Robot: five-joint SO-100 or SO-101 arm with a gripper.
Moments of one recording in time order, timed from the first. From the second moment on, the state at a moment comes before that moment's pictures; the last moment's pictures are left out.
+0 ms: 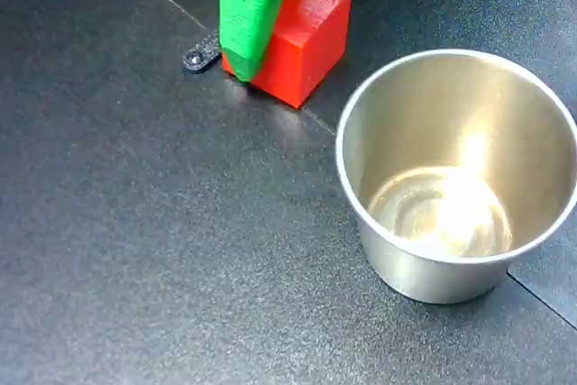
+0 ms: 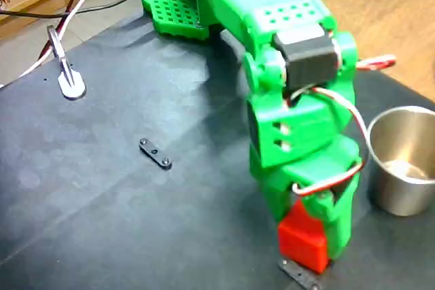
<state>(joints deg) 25.0 39.6 24.4 84.2 -40.4</state>
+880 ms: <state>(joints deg) 13.3 85.0 53.5 84.1 -15.9</state>
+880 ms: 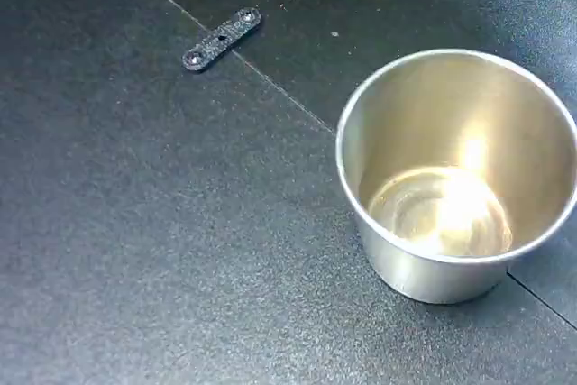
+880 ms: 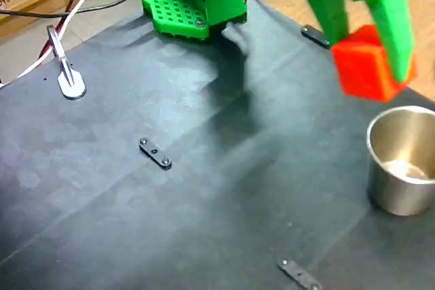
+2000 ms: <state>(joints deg) 6.7 73.7 53.5 73.5 -8.8</state>
